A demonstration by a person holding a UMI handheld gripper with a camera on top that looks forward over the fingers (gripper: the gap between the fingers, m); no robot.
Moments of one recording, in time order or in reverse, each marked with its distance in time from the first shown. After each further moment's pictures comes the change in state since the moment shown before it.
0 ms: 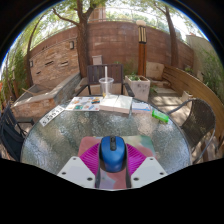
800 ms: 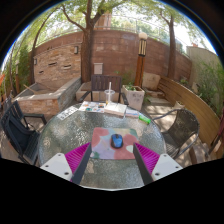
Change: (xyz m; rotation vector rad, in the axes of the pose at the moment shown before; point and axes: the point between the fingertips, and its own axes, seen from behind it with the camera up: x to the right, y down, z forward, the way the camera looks) arm -0.022 0.014 -0.219 0.066 0.060 -0.076
